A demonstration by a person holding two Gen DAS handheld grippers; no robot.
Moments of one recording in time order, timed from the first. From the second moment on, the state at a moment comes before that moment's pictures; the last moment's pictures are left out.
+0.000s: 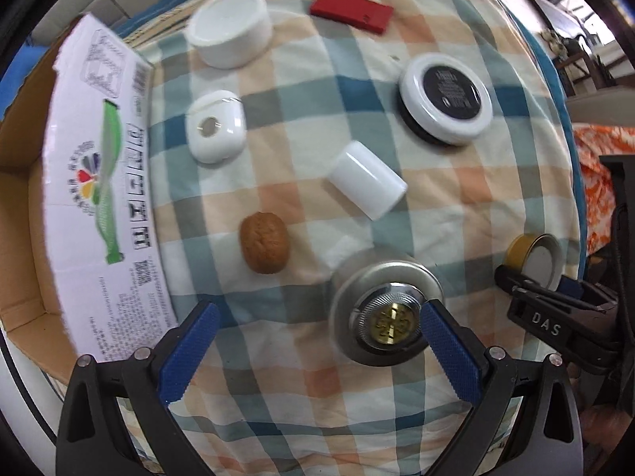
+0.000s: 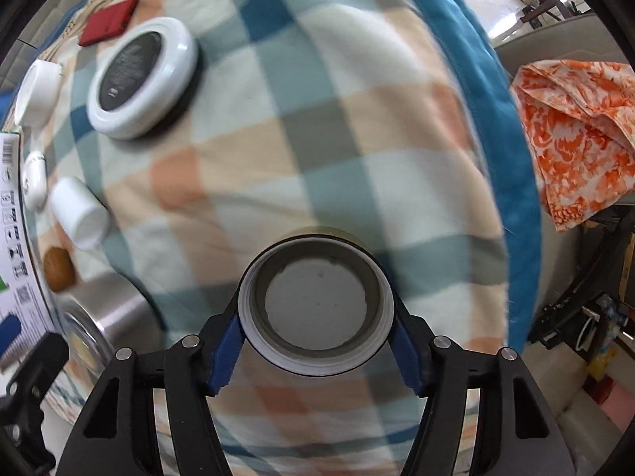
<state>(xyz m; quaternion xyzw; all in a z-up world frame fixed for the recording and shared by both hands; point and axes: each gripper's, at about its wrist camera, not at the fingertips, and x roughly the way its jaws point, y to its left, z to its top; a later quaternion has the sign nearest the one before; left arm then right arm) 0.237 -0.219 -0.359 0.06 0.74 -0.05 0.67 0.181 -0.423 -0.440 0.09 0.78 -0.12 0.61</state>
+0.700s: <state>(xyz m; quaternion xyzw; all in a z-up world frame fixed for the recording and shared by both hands) 0.231 -0.267 -0.462 0.10 0.78 -0.09 0.61 0.171 -0.447 -0.440 0.10 0.77 -0.13 0.62</state>
